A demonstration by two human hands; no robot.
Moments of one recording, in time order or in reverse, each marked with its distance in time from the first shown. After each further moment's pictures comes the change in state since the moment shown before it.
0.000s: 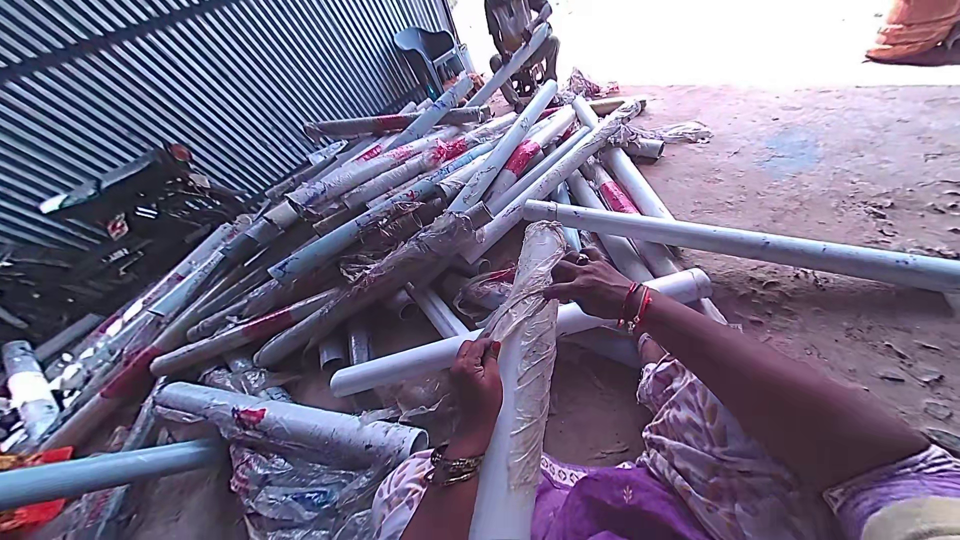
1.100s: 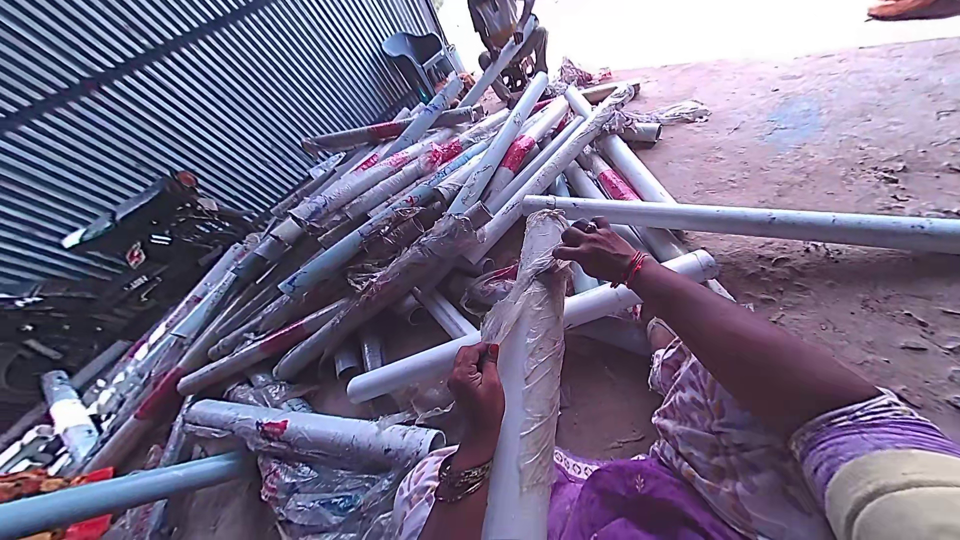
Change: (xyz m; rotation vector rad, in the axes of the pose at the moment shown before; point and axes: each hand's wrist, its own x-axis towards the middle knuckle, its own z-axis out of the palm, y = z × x) left_hand -0.006 0.000 -0.005 -0.127 0.091 -0.003; right_hand 0.000 0.036 0.007 -0.169 0.119 0.139
